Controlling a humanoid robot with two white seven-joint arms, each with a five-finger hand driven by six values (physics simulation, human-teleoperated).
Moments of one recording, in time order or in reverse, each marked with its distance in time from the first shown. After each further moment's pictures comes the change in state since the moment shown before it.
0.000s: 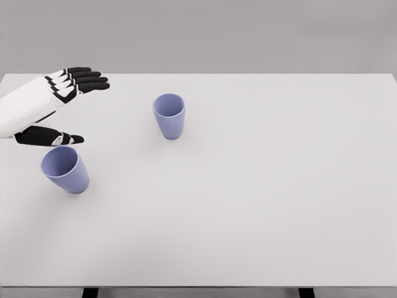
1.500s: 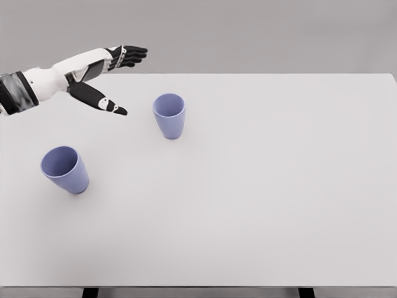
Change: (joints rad) left arm -0.491 -0.248 -0.341 0.334 0.534 0.578 -0.410; right arm 0.000 0.000 0.000 0.000 0.000 0.000 0.000
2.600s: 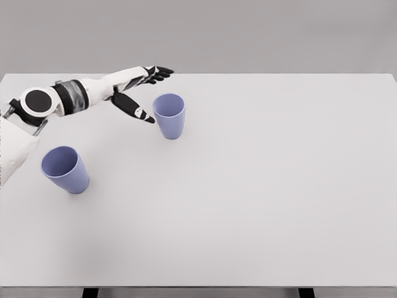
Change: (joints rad) left arm -0.120 -0.186 -0.185 0.219 -0.216 0.070 0.075; right arm 0.000 0.000 0.000 0.000 0.000 0.000 0.000
